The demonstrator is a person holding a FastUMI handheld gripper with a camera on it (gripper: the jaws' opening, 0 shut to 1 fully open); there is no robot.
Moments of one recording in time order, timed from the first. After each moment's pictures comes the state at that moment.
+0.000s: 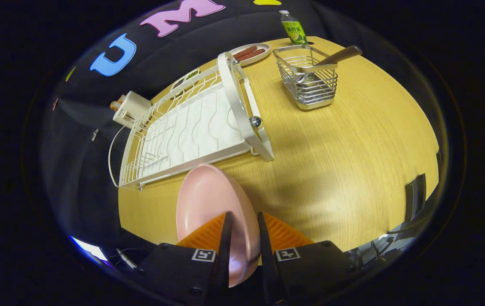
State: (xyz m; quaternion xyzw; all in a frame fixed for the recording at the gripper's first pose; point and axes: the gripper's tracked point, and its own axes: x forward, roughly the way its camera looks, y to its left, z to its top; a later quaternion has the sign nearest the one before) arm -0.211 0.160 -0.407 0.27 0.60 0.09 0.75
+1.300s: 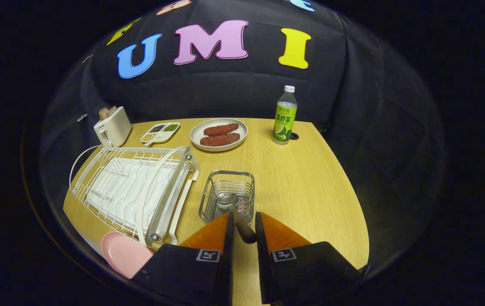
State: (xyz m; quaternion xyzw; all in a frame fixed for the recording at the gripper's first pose) arm -0.035 -0.005 -0.399 0.08 0.42 0.09 0.90
